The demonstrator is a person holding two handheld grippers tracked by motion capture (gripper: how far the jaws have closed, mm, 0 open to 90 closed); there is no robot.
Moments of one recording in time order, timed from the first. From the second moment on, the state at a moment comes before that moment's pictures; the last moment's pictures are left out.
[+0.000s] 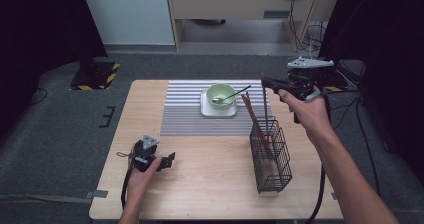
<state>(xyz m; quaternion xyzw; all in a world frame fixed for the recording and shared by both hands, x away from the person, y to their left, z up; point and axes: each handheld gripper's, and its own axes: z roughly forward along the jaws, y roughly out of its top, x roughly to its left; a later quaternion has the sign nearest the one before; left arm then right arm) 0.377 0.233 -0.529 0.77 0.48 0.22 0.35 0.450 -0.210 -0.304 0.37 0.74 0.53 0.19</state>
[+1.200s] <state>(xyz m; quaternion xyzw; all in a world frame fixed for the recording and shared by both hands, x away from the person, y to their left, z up) 0.385 0.170 -0.432 0.75 0.39 0.23 0.49 0.452 -0.154 -0.260 0.33 0.72 0.58 0.20</state>
